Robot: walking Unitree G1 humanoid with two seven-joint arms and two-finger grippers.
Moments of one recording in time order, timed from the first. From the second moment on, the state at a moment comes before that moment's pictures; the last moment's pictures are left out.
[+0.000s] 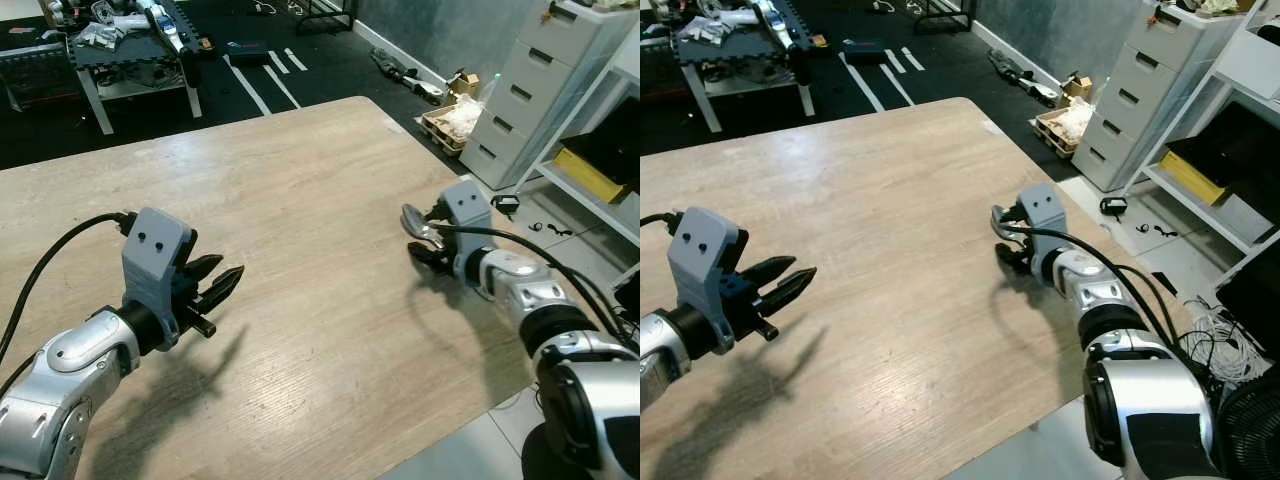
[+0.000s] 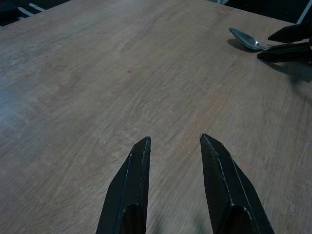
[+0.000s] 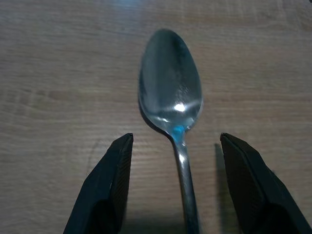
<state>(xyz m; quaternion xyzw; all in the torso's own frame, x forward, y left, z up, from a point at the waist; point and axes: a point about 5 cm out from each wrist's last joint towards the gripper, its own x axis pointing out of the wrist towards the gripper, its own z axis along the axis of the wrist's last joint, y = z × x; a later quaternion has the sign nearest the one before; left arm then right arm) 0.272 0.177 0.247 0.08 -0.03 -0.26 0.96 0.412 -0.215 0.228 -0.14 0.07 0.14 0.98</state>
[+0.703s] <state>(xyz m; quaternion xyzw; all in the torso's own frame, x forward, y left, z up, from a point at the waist) 0.272 0.175 0.245 0.06 -0.03 -0.26 0.96 0.407 -0.215 0.217 -0.16 0.14 0.21 0.95</state>
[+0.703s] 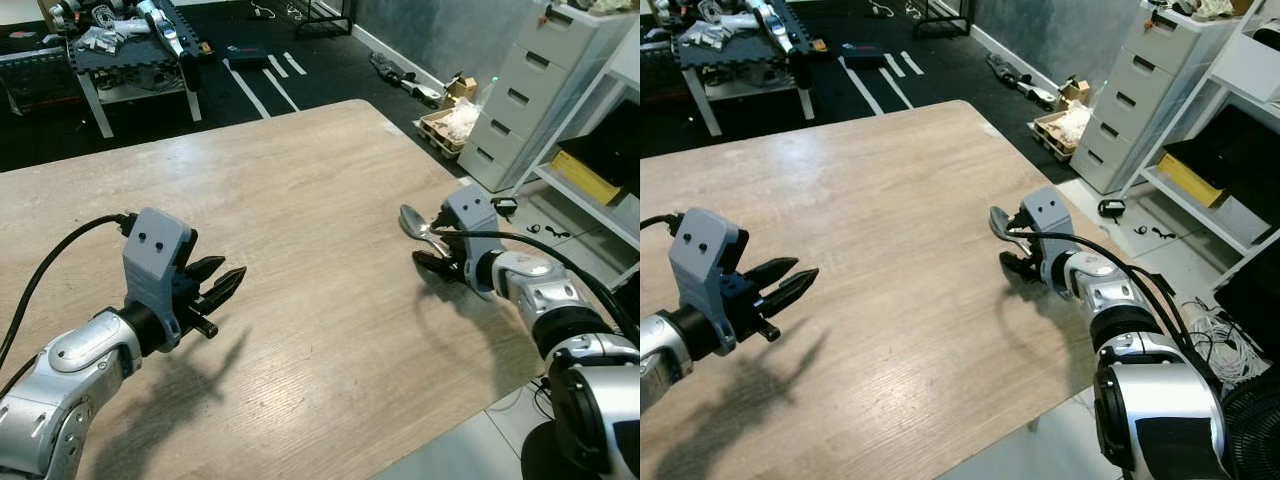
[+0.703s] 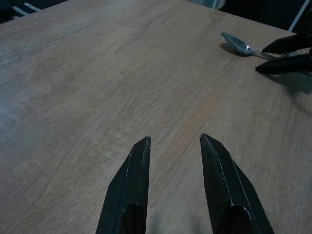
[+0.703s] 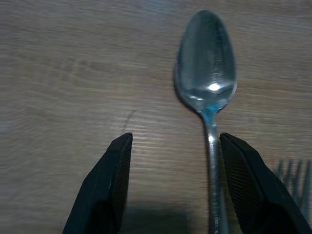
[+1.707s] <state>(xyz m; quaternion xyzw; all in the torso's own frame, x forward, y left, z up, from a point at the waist) 0.276 0.172 0.243 0.05 -0.03 -0.25 0.97 0.392 -0.158 0.179 0.02 0.14 0.40 0.91</state>
